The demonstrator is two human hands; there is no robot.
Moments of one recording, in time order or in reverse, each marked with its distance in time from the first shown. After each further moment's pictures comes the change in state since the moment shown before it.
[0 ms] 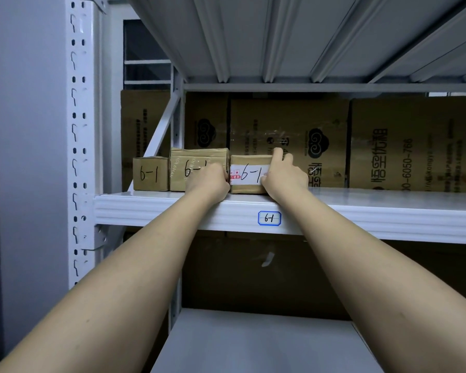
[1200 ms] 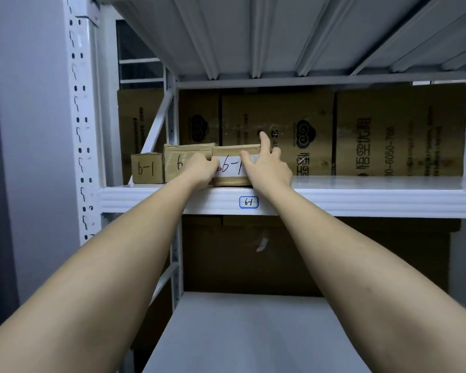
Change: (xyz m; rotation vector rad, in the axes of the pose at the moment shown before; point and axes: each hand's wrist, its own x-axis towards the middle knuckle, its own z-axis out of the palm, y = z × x) left_hand -0.023 0.019 -0.021 -0.466 -0.063 -0.132; right_hand -0.046 0.011 -0.032 0.342 0.011 0.012
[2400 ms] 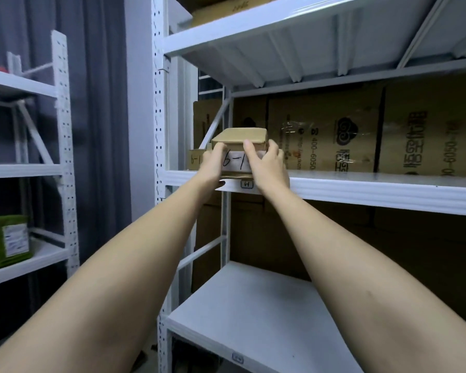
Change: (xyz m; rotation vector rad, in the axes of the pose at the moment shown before) left_hand -0.206 0.122 0.013 -0.395 0.220 -0.237; right_hand -0.098 0.034 -0.111 0.651 -0.188 -0.132
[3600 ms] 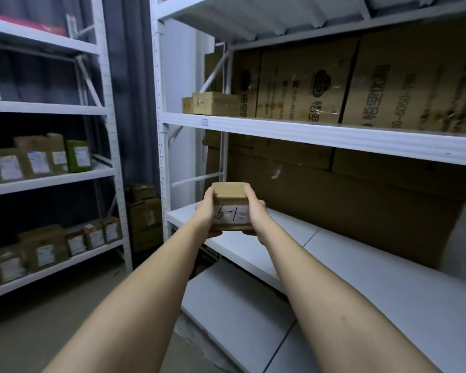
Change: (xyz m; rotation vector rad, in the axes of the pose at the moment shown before) left_hand -0.335 -0.064 0.255 -0.118 0.355 -0.558; right_hand -0.232 0.181 -0.272 0.494 -0.639 0.694
